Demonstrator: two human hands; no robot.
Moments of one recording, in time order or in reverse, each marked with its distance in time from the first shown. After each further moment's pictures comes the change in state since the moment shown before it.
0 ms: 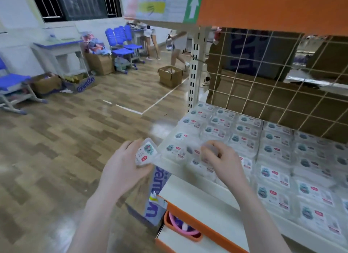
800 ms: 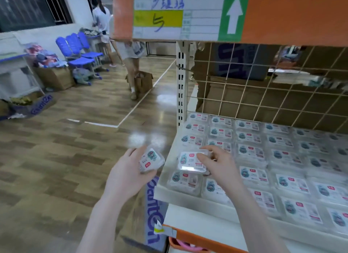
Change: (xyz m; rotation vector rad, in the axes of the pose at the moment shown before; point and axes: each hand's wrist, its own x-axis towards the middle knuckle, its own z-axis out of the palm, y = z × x) left_hand 0.116 -0.029 0.014 -0.023 -0.210 0.169; right_hand 0.059 -0.009 0.046 0.085 0.173 0.260
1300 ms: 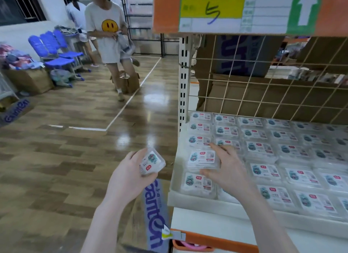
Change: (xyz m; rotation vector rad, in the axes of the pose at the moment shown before) left_hand 0.027 -0.040 -0.006 -0.039 -0.096 0.076; right_hand -0.008 -0.010 0.019 -0.534 0.000 -0.060
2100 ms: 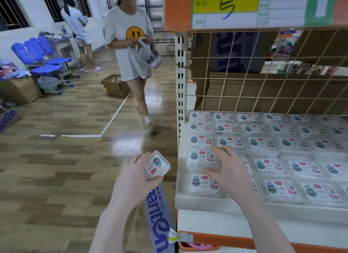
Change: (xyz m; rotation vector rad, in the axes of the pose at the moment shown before) left_hand 0.007 -0.005 -0.001 0.016 -0.019 0.074; right_hand 0.003 0.005 0.029 -0.097 0.175 0.015
